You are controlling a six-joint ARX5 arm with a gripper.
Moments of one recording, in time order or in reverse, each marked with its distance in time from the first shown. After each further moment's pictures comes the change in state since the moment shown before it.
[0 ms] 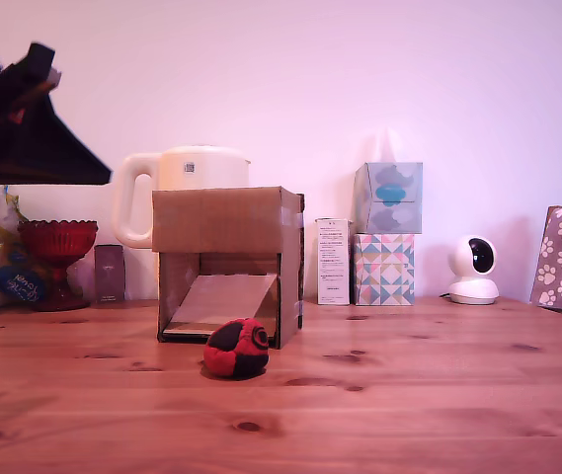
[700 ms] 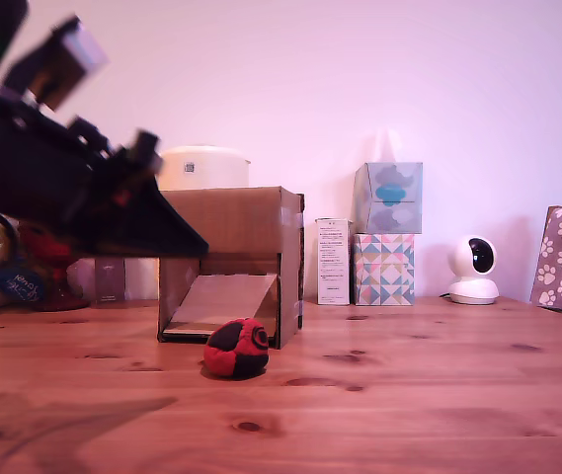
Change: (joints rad) arm -0.145 0.405 0.059 0.233 0.003 0.000
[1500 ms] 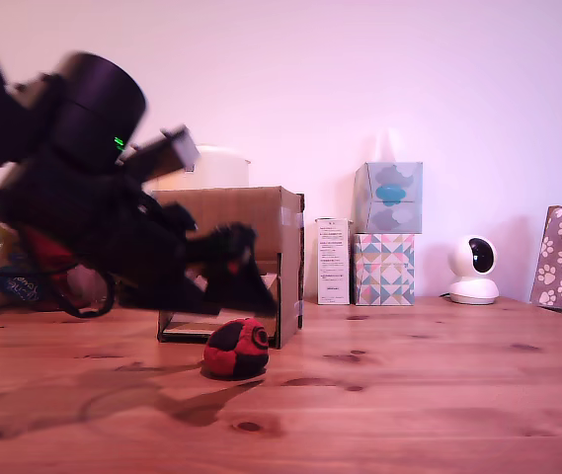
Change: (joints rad) arm 0.001 0.372 0.303 -0.104 -0.084 0.053
